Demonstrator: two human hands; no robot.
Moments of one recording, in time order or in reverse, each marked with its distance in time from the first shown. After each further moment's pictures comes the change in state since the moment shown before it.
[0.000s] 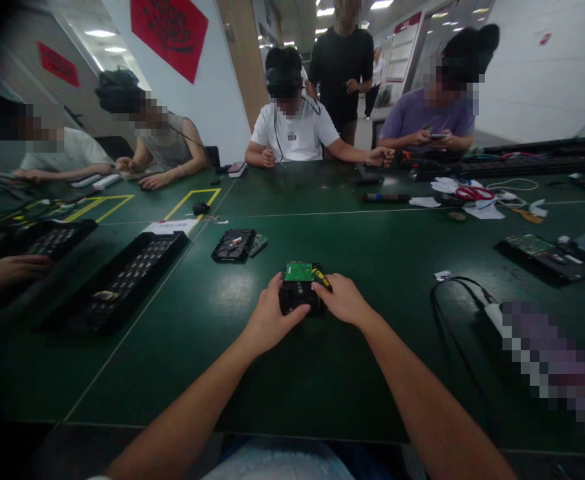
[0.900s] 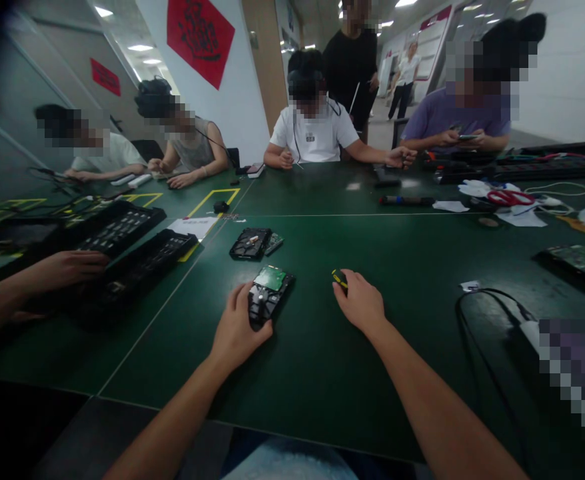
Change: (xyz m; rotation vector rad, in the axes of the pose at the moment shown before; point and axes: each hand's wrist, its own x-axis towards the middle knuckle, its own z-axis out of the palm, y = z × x) left_hand -0.048 -0.060 -0.056 0.395 0.230 -0.076; right_hand 0.004 0.002 0.006 -0.325 0.144 0.089
